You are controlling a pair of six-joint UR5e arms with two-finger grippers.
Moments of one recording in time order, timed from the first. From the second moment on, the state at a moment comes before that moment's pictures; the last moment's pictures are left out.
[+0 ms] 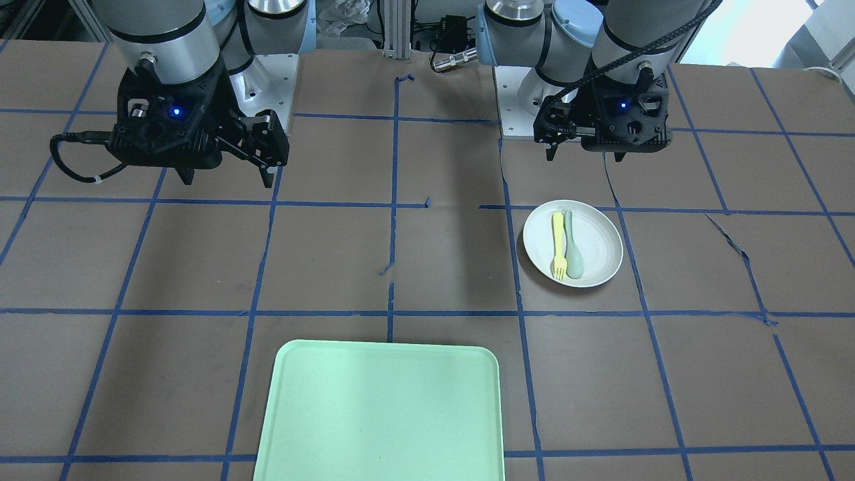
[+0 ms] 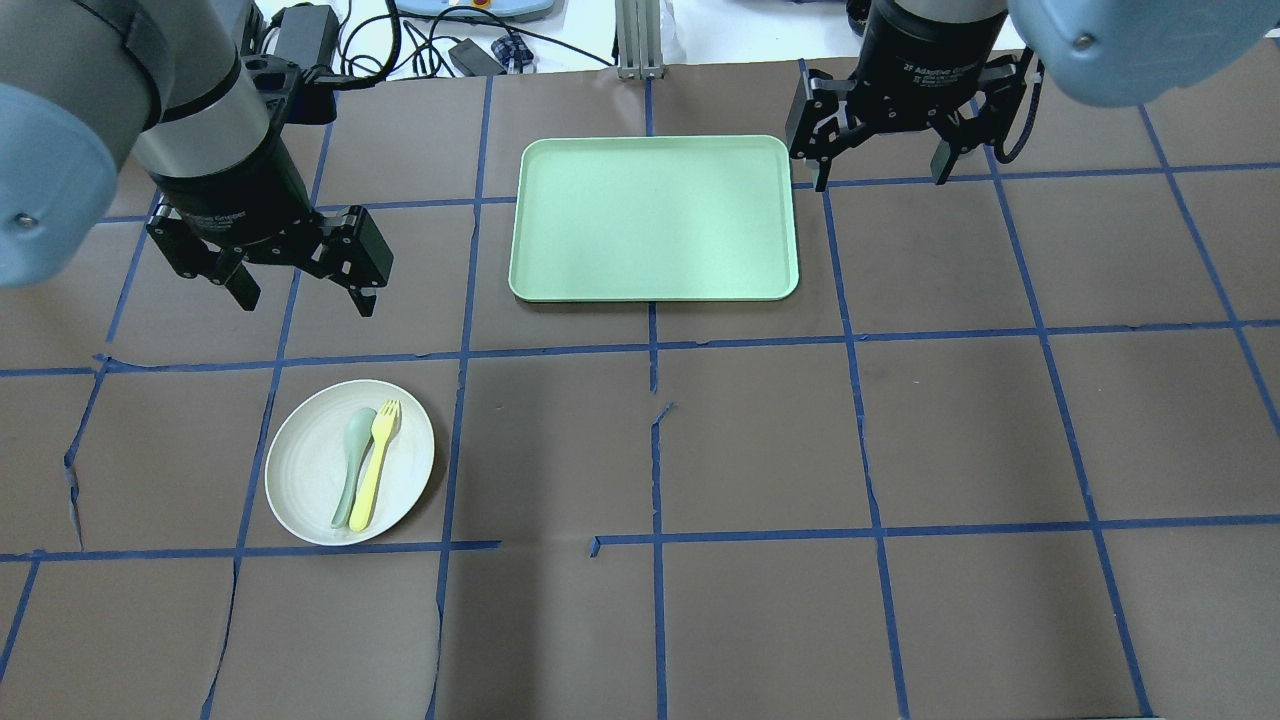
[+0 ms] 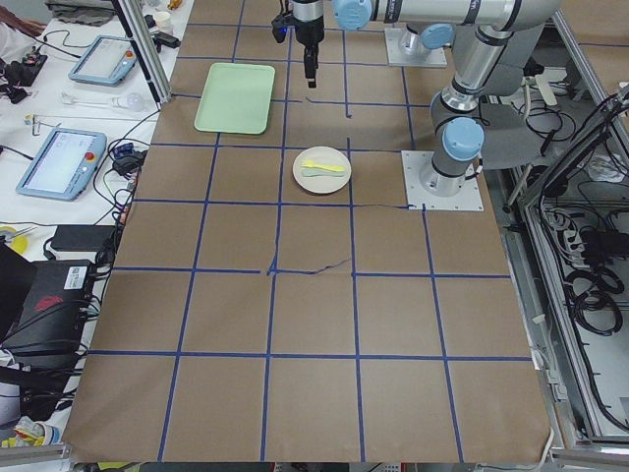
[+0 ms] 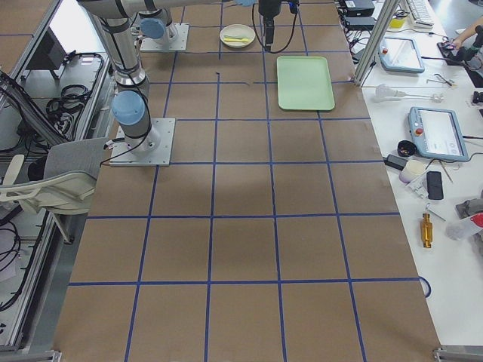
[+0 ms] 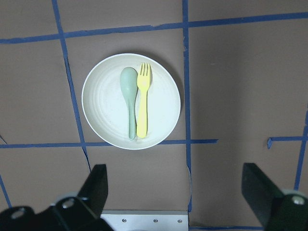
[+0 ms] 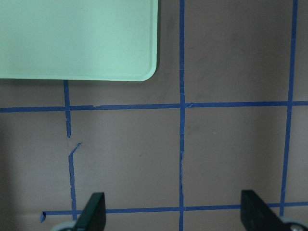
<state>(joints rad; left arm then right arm) -1.58 -1.53 -1.62 -1.66 1.67 0.03 1.69 -1.47 1.41 -1.53 -1.60 0.12</state>
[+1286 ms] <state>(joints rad) -1.05 -1.59 -1.94 -1.36 1.43 0.58 1.69 -1.47 1.41 -1.53 -1.60 0.12</state>
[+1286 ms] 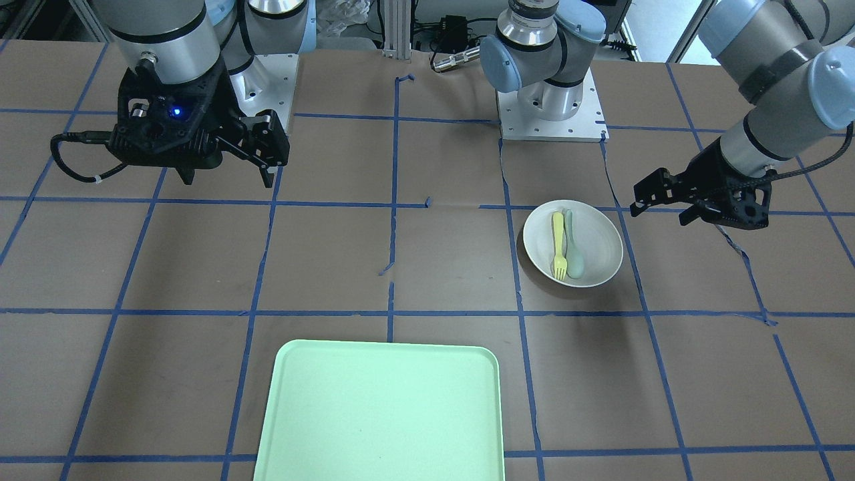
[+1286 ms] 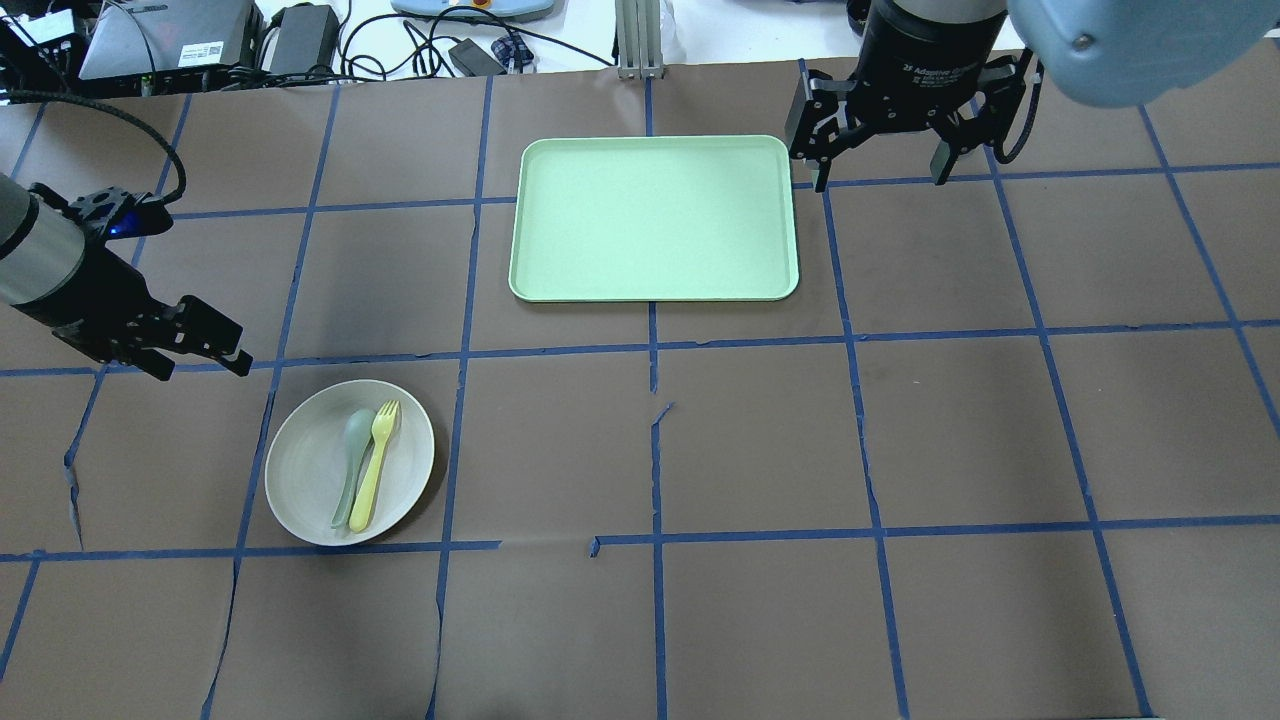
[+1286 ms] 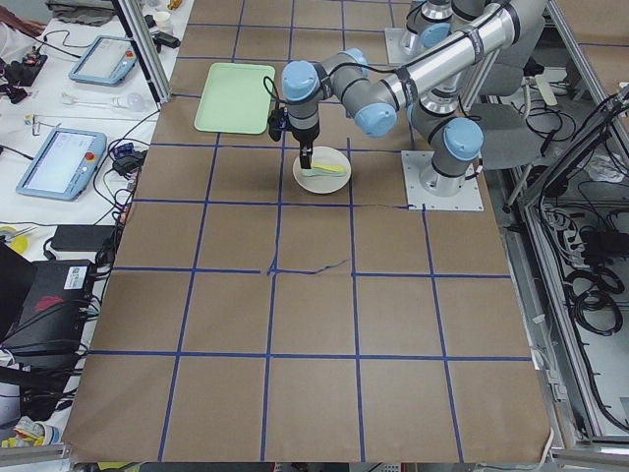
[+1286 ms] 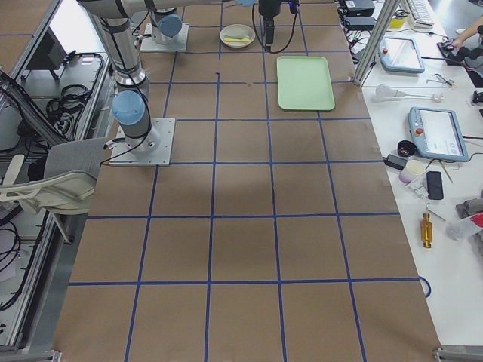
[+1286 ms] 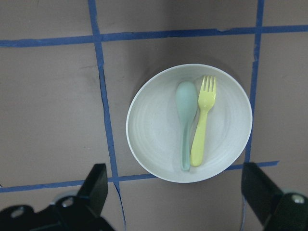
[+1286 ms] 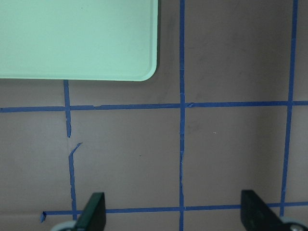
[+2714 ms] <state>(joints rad) -0.95 -1.82 -2.08 -1.22 1.34 0.64 1.69 -1.47 1.41 -1.53 -1.61 0.12</state>
